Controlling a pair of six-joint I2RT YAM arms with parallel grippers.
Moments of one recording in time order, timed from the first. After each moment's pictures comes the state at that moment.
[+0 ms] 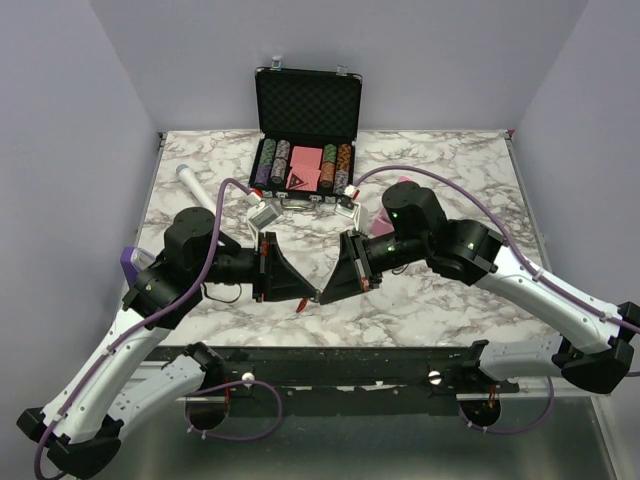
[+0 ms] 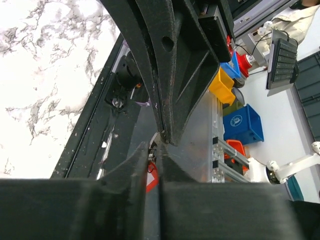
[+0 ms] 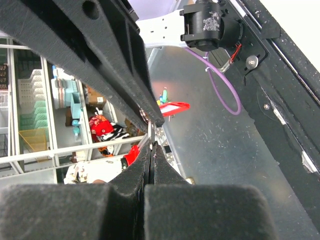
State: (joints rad) left arm -0.61 0.77 1.02 -0.48 0.91 -0.57; right arm 0.99 1.24 1.38 -0.65 -0.66 0.89
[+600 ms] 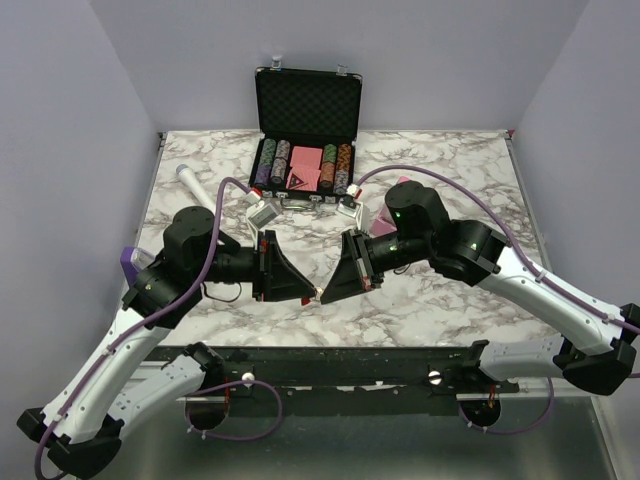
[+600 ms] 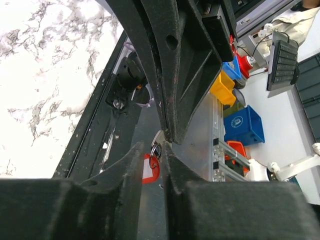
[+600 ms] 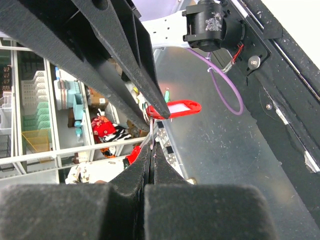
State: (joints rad) left arm -0.61 0.77 1.03 -0.48 0.91 -0.57; right arm 0.99 1.23 1.38 -0.64 -0.66 0.89
